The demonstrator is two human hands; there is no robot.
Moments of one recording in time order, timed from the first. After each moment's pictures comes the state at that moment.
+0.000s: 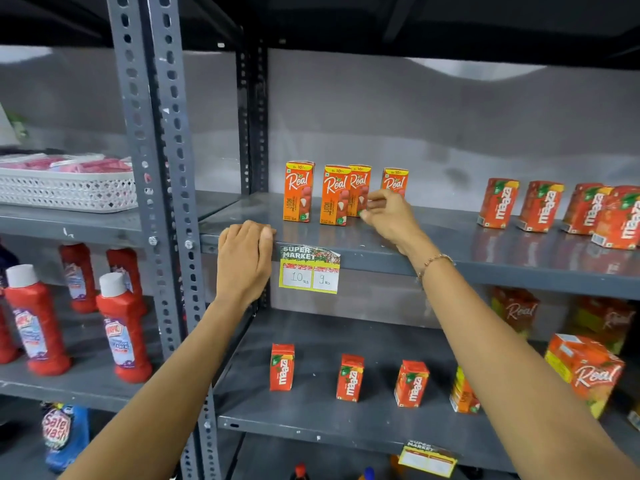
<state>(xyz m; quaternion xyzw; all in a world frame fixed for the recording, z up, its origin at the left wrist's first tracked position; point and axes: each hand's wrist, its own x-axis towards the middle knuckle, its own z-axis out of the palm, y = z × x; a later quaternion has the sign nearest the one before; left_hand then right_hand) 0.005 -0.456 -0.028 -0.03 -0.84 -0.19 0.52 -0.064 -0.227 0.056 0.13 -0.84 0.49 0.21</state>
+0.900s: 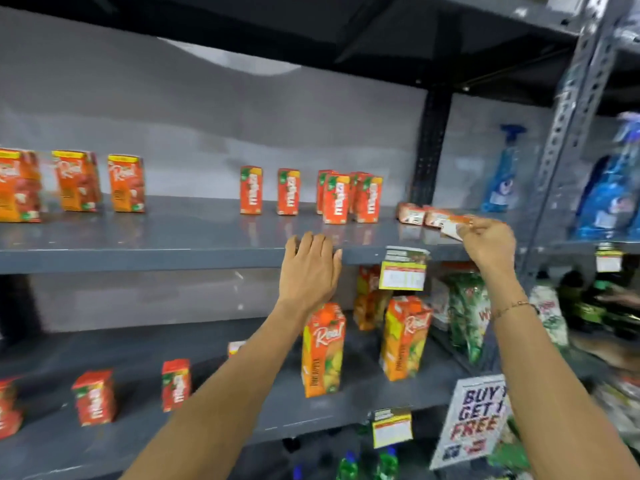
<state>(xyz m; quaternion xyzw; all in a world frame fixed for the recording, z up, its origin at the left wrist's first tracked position) 0.002 0.067 -0.031 -0.22 -0.87 -0.08 0.43 0.051 0.337 0.032 -0.21 -0.78 0.34 0.48</state>
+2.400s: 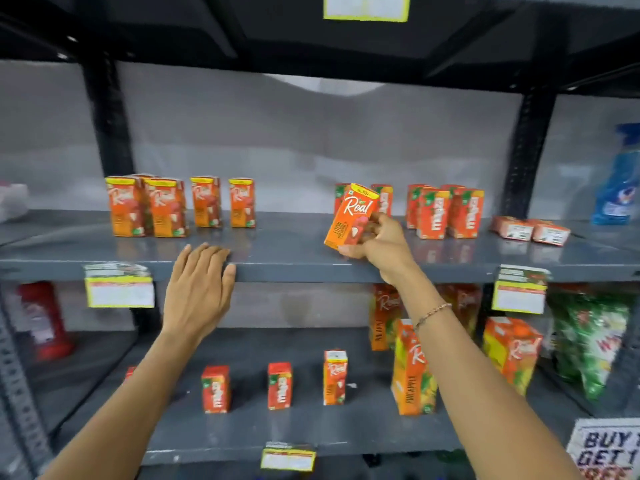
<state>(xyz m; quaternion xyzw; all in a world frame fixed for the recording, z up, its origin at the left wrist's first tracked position) 0.011 -0.243 -0.035 -0.05 -0.87 -0.02 0.48 -0.010 0.039 0.041 0.10 -0.72 0.66 0.18</state>
